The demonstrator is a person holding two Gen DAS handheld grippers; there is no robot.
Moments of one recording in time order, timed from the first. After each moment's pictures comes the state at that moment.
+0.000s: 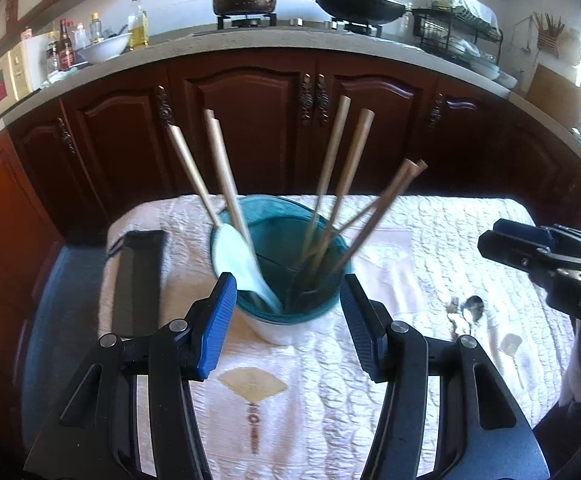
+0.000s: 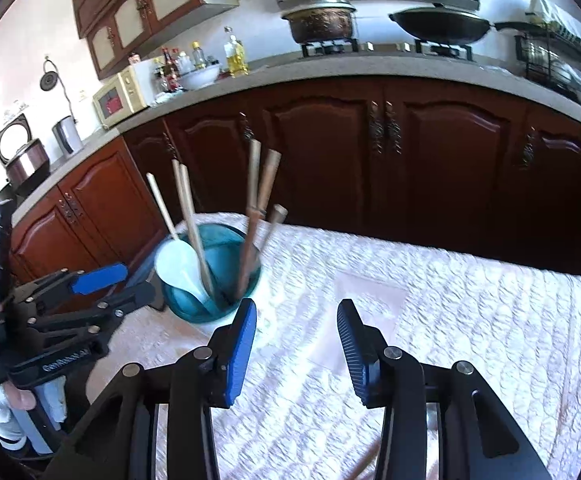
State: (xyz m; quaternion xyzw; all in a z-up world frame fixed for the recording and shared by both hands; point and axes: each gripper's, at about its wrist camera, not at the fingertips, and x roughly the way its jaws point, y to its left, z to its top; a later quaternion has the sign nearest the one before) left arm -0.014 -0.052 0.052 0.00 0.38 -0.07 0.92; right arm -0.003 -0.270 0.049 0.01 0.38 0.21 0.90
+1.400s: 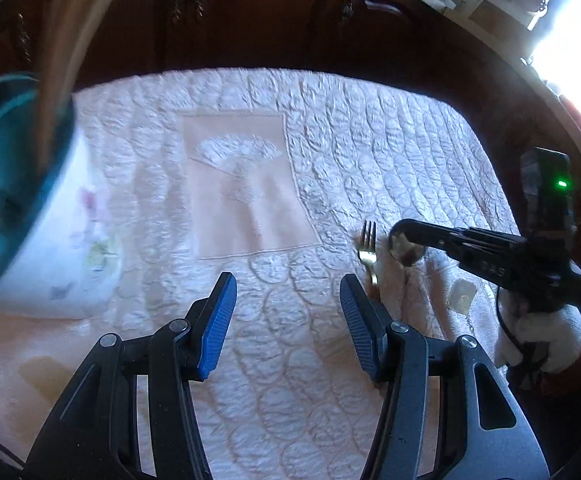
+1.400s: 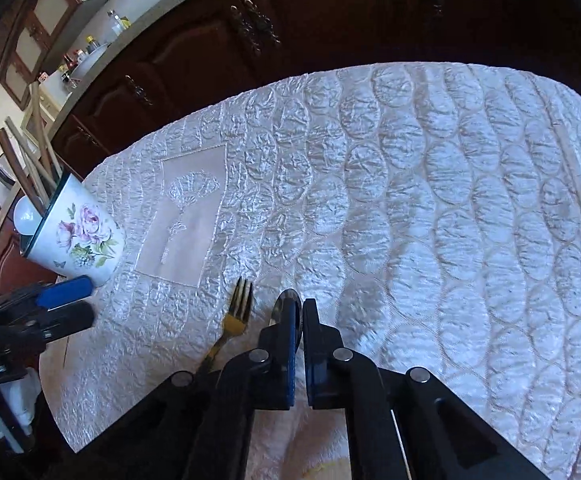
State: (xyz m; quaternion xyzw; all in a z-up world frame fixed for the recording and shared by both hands) left arm 0.039 -0.174 -0.055 -0.02 0.51 -0.23 0.83; right arm 0.024 -0.424 -0.119 0.11 0.49 0.14 0.85
